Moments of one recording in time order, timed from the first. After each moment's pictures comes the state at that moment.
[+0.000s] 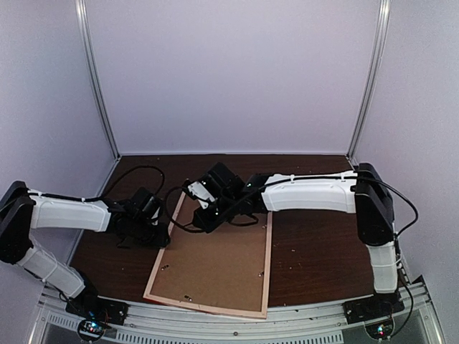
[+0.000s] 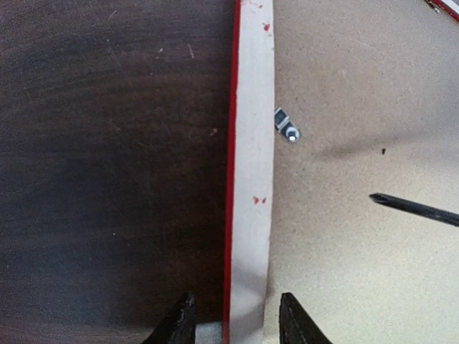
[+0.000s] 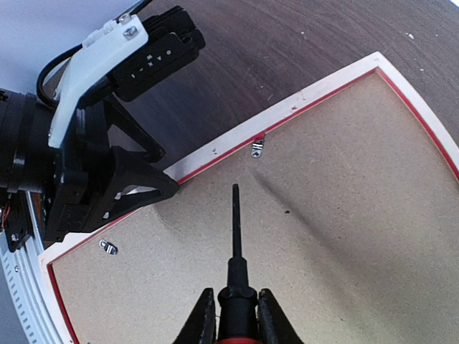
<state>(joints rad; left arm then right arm) -0.67 1.42 0.67 -0.34 -0.09 -0.59 1.05 2.11 1.71 -0.41 -0.08 0.24</state>
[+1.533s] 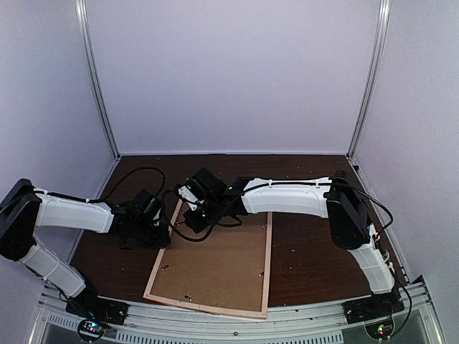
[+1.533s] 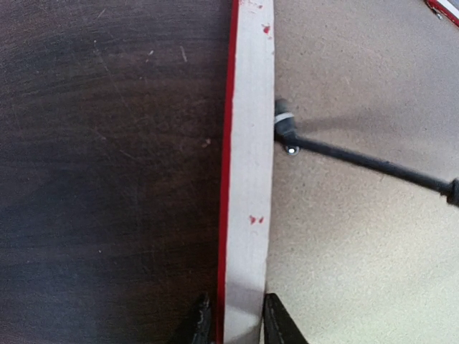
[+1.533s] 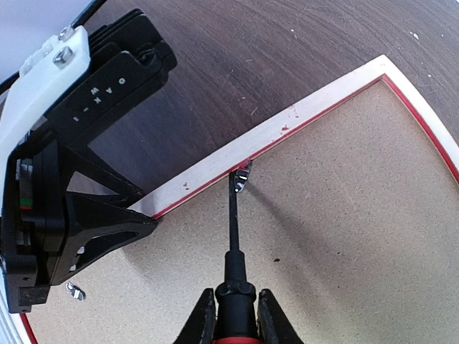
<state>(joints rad) -0.67 1.46 0.64 -0.25 -0.07 -0.60 1.06 2.31 1.95 -0.48 0.00 0.24</state>
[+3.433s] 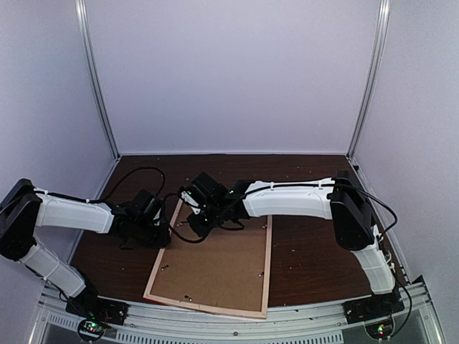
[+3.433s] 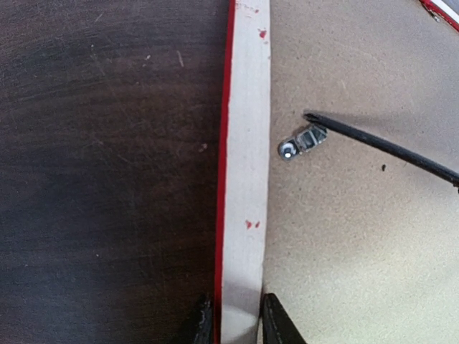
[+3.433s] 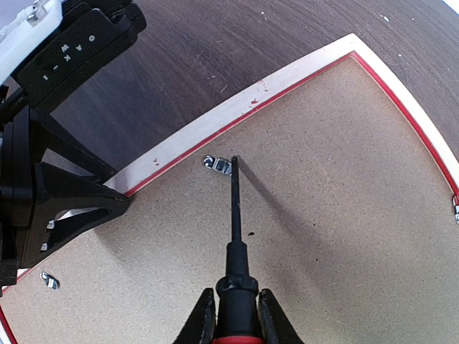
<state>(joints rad) -0.67 1.46 0.64 -0.24 -0.07 -0.60 1.09 2.28 1.89 -0.50 0.09 0.24</state>
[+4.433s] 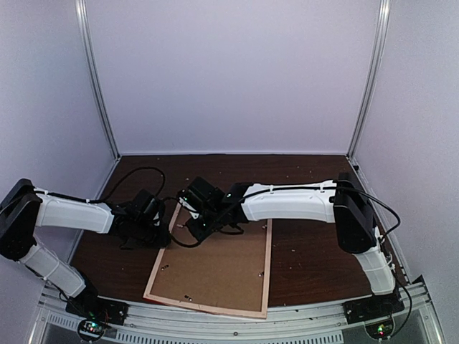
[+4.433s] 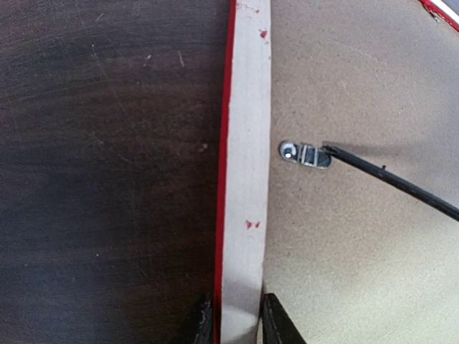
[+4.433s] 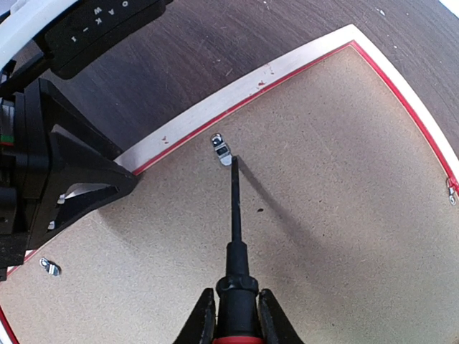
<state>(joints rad) -0.67 1.46 0.64 -0.24 -0.08 -0.60 1.13 2.26 1.89 -0.55 0.16 0.26</state>
